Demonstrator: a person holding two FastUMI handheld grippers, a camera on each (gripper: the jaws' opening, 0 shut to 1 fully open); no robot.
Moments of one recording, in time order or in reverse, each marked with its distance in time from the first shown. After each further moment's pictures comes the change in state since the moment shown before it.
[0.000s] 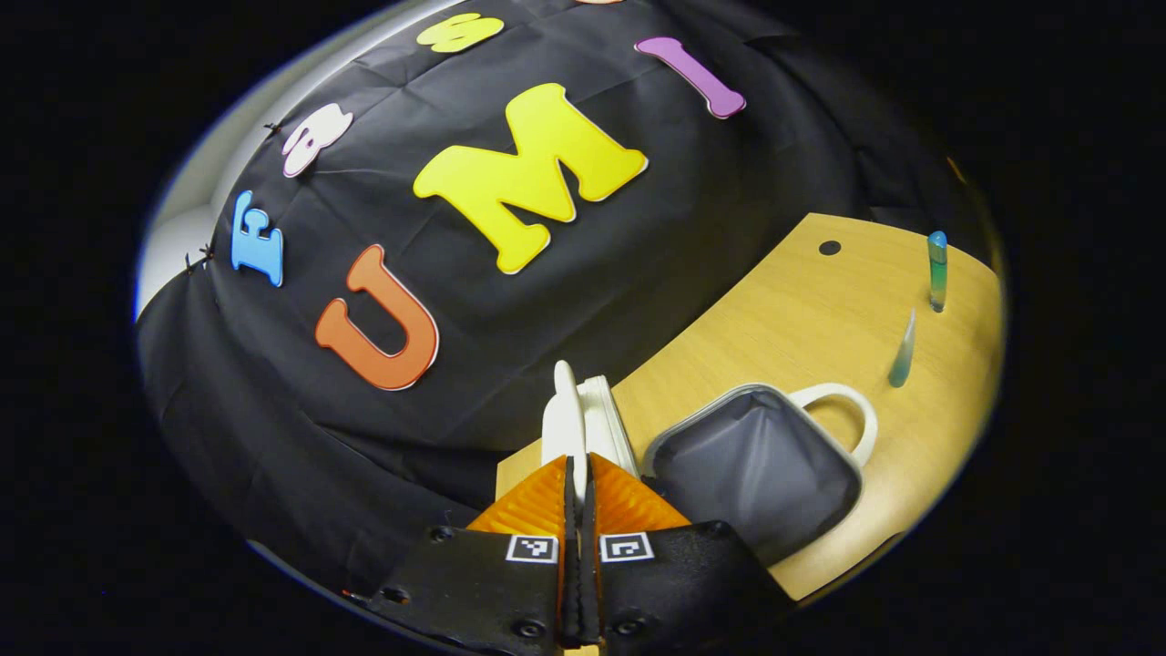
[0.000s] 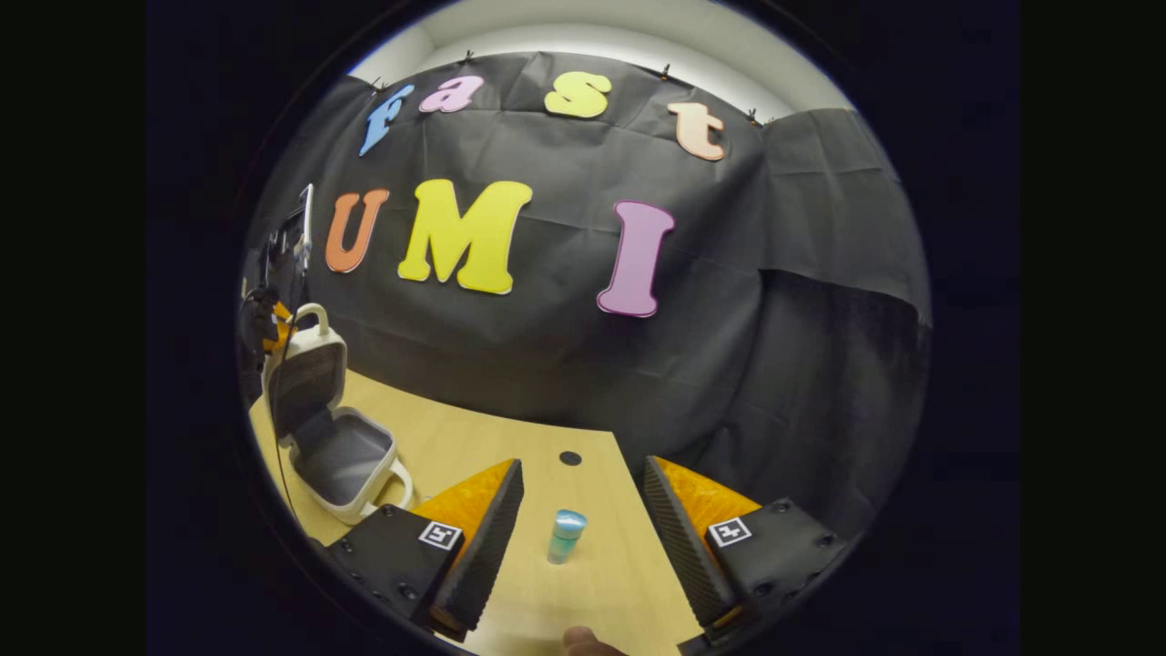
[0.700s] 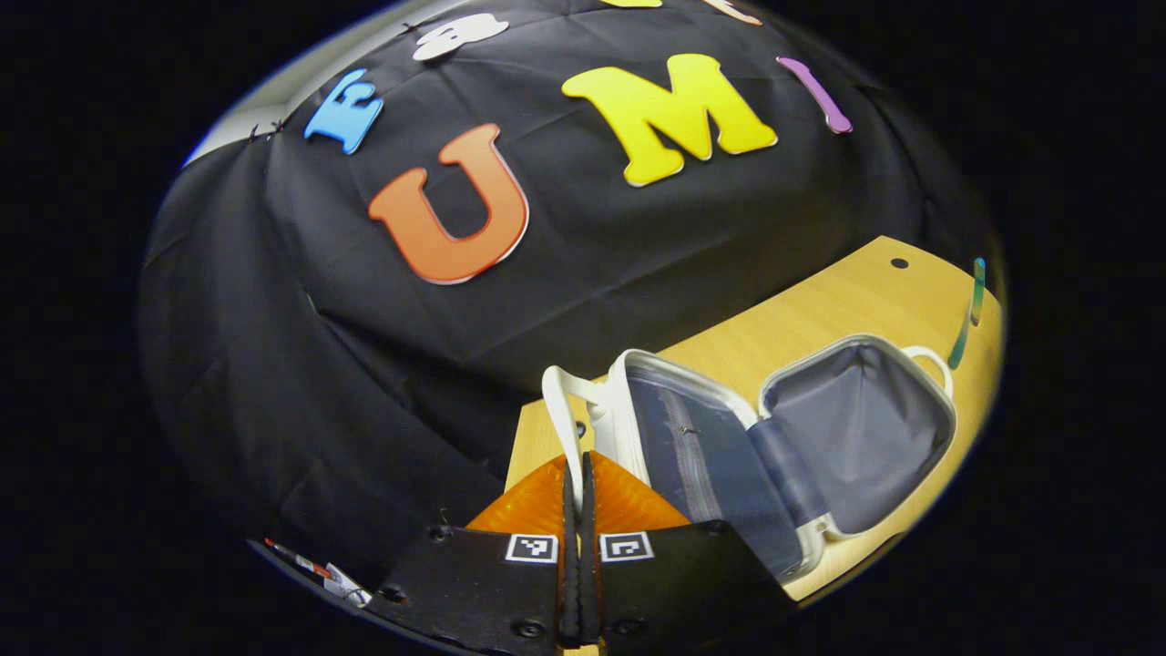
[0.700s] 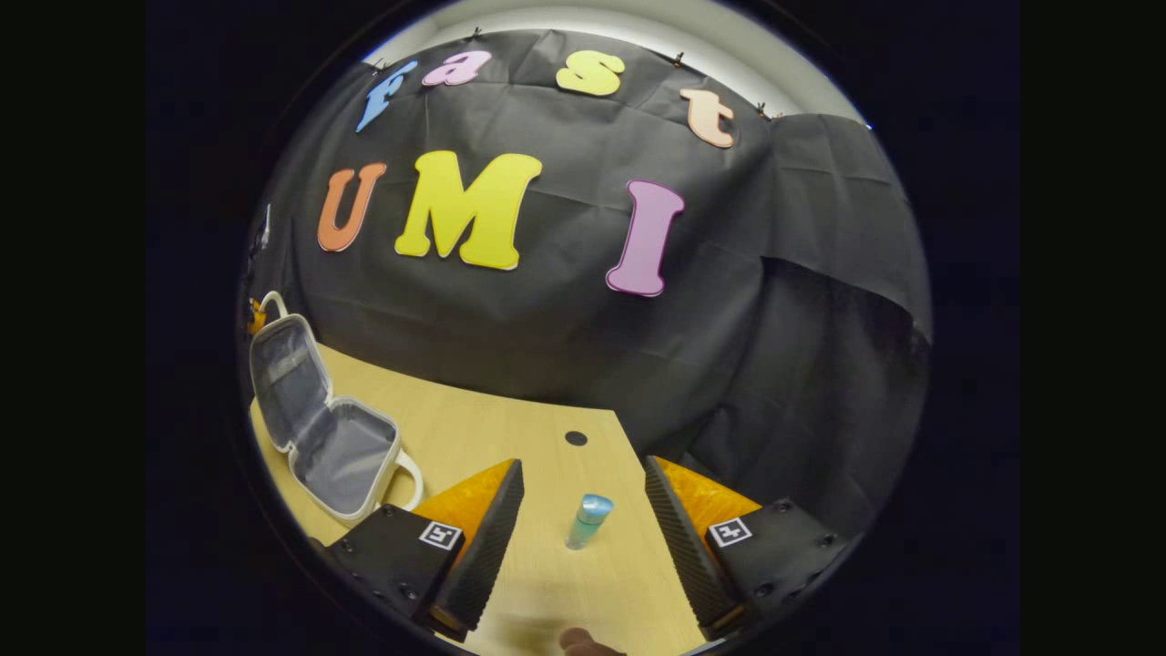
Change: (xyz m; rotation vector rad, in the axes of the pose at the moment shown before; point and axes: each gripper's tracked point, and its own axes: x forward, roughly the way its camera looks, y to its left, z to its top) left arm 0.057 0.100 -0.167 -0.292 0.083 0.003; right arm 0.002 0.038 -0.012 -0.007 0.110 -0.072
